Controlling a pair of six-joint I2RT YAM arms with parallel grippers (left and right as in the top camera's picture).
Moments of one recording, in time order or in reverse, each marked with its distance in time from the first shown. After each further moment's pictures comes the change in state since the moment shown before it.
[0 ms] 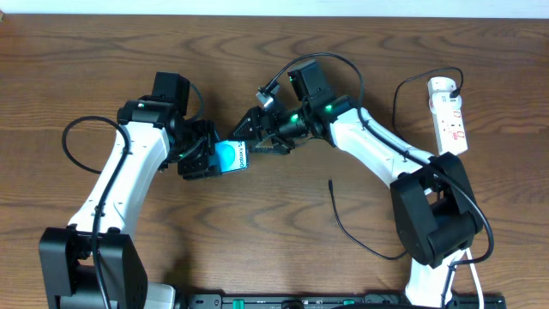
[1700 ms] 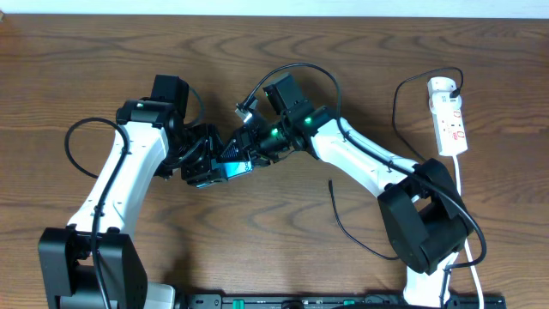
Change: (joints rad) left arm 0.006 0.000 0.000 -0.061 0.103 -0.050; right arm 0.111 0.000 0.000 -0.005 0.042 0.008
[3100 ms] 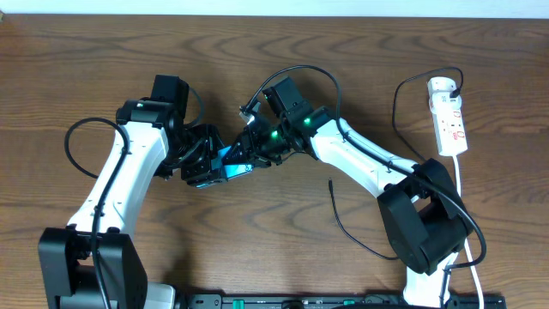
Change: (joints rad) left arm 0.000 0.000 0.000 -0.004 0.000 0.003; right arm 0.003 0.000 0.000 -0.056 0.080 0.000
